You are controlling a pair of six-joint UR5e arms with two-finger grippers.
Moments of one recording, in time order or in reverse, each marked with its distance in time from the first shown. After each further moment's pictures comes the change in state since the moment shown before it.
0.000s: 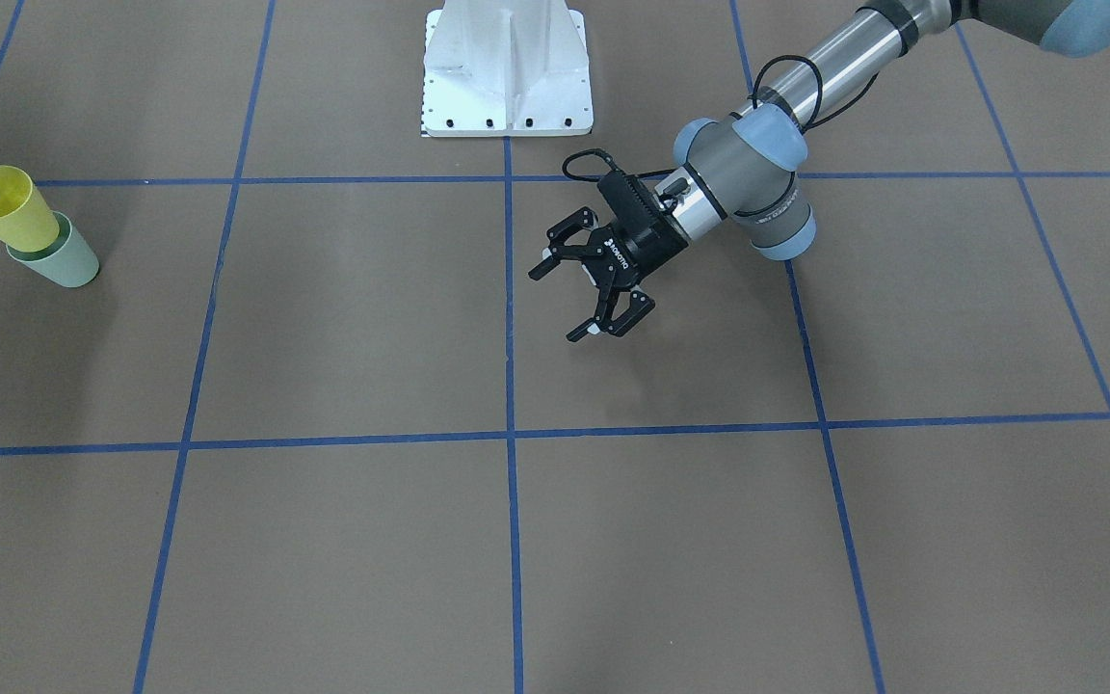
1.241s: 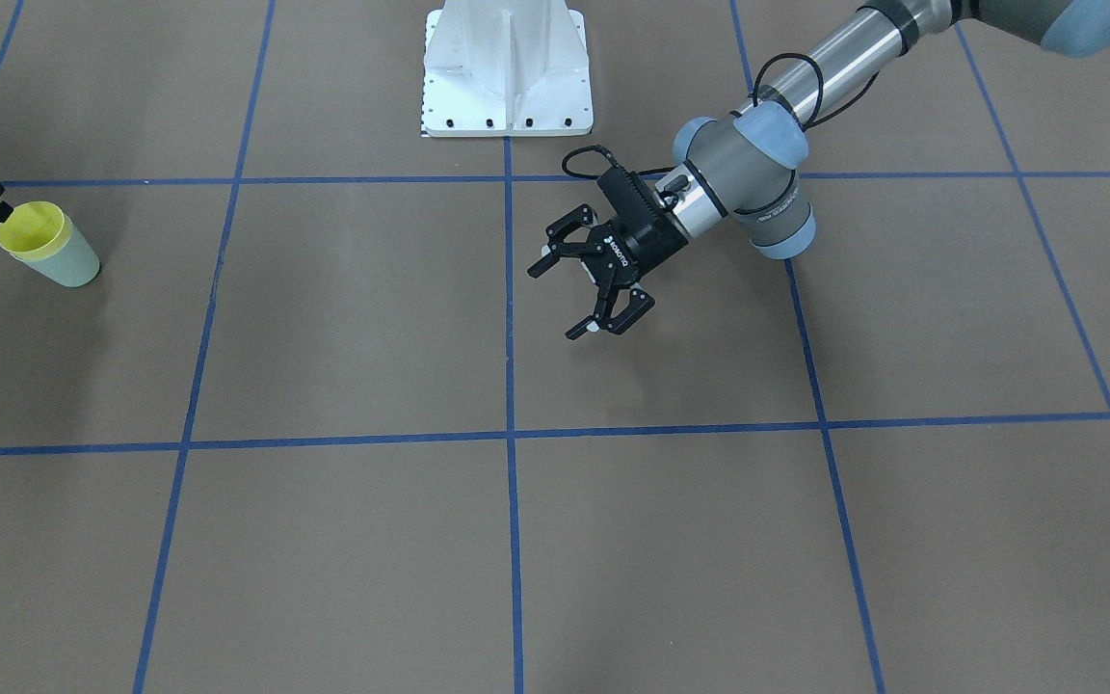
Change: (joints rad) left arm -0.001 0.001 -0.005 -0.001 0.001 -0.004; right arm -0.002 0.029 -0.028 0.001 0.002 0.008
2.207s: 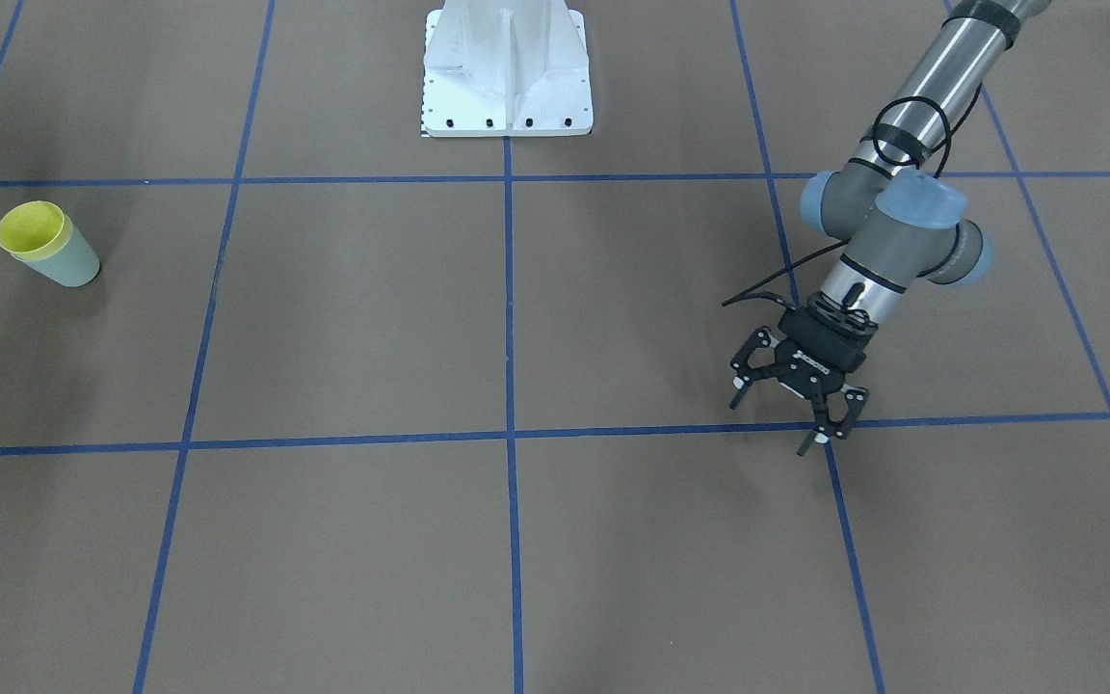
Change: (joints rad) left arm -0.278 0.161 0.076 0.255 -0.028 -0.052; right arm 0.154 0.044 -0.005 0.000 0.014 -0.092
